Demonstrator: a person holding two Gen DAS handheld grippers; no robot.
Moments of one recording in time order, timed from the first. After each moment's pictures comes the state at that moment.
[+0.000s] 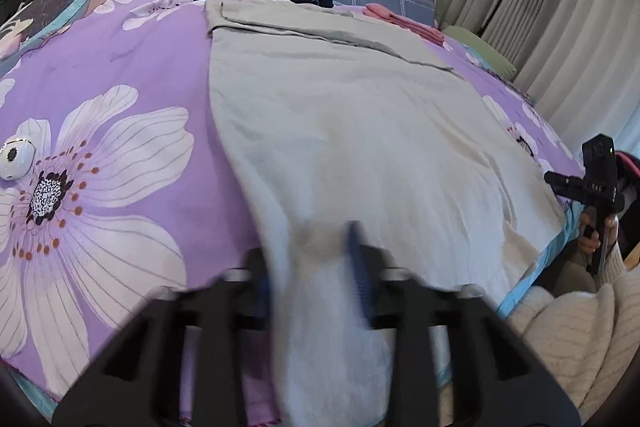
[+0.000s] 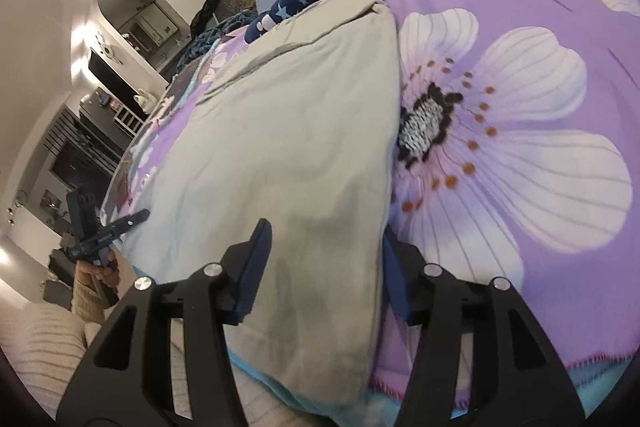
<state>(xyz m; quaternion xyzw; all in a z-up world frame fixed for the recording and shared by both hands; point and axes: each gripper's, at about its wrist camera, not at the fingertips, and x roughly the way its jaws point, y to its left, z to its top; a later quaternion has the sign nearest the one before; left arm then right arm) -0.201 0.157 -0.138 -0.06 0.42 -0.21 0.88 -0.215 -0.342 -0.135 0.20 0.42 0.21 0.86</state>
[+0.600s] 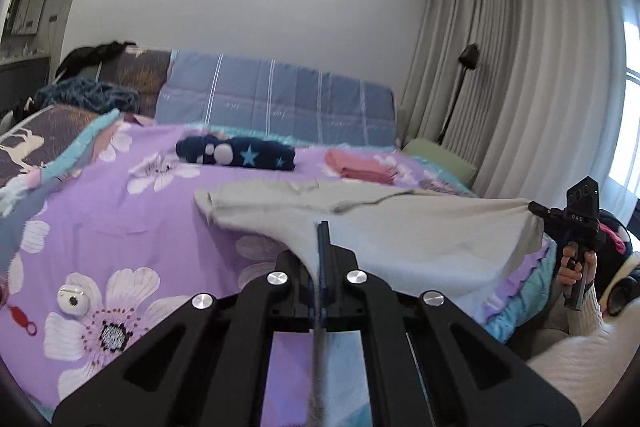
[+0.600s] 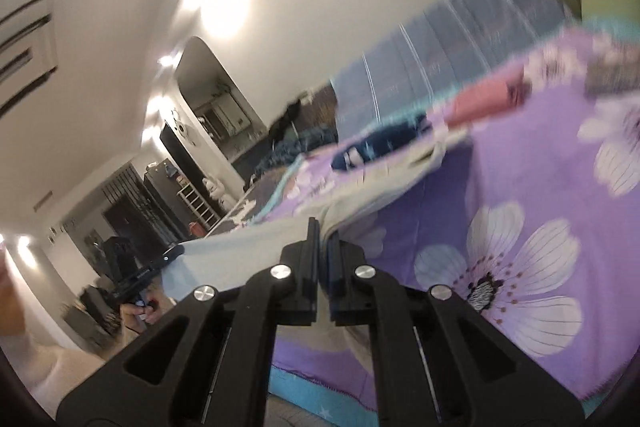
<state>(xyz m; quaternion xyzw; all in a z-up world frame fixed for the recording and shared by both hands) -0.271 0.164 0.024 -0.08 0.18 -0.24 0.95 -0.288 -0.375 0.019 0.24 0.18 0.28 0.91</state>
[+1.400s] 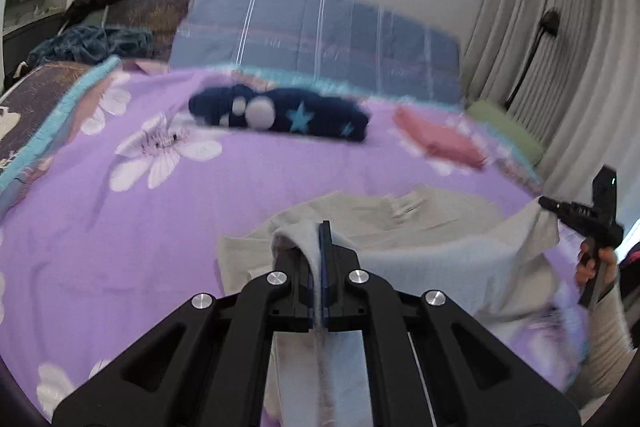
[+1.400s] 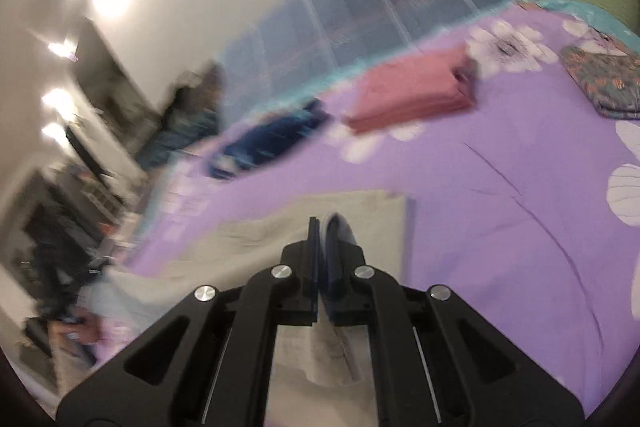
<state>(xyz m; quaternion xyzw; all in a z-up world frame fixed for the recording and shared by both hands) 0.018 0.137 -0.041 -0.06 0.34 -0.17 0.92 0.014 -0.368 -0.050 0.22 0.33 0.10 0.91</state>
